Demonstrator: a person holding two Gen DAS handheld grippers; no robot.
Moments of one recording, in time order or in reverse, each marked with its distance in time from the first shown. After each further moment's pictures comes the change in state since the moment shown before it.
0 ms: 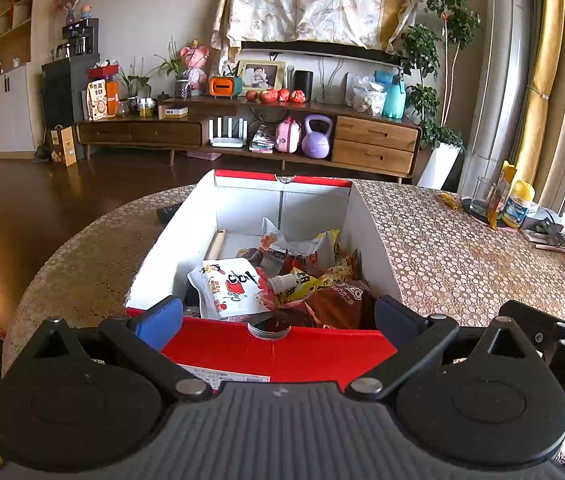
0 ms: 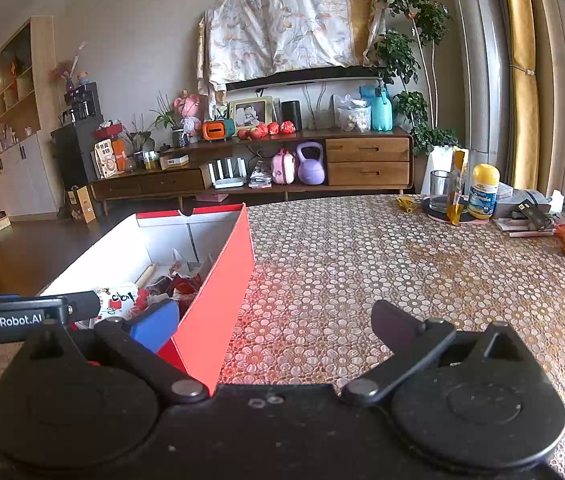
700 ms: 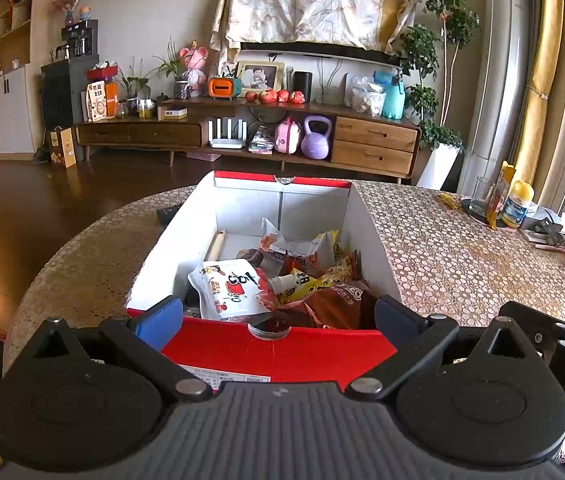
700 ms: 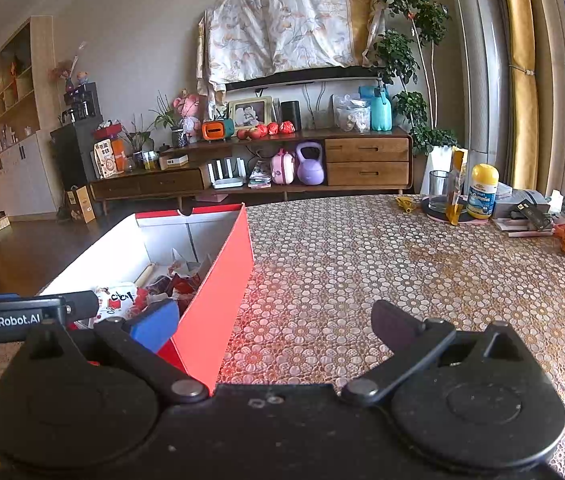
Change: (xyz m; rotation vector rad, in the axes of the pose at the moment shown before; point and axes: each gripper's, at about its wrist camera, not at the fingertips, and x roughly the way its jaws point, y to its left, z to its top) left arm -0.001 0.000 0.000 0.005 0.000 -0.002; right arm 0.000 0.000 0.000 0.000 0.000 -0.001
